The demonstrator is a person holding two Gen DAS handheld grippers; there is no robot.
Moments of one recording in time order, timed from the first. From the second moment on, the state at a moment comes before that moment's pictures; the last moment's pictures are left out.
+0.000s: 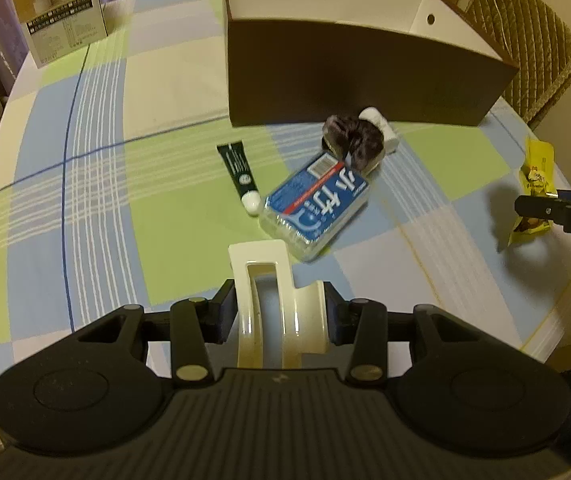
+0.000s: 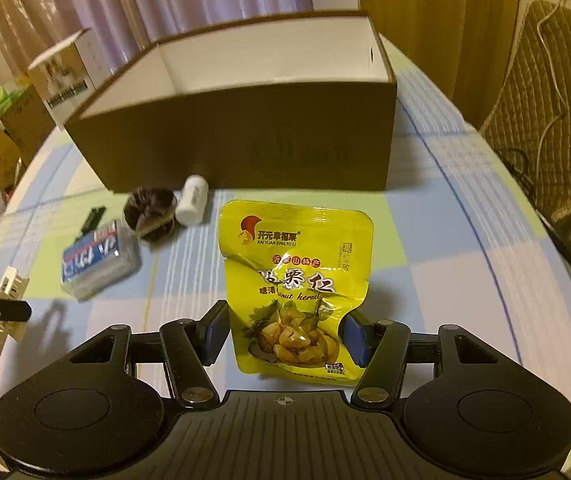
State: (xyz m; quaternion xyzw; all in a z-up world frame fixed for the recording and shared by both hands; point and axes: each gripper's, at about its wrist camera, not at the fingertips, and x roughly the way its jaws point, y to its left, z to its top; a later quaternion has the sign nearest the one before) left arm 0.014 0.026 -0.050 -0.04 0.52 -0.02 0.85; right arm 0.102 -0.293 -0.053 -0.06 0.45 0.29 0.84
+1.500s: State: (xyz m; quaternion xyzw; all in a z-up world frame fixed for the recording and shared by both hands) left arm 0.165 0.007 0.070 0.03 0.36 -0.07 0.93; right arm 0.235 -0.258 0.066 -0.08 0.34 0.43 0.83
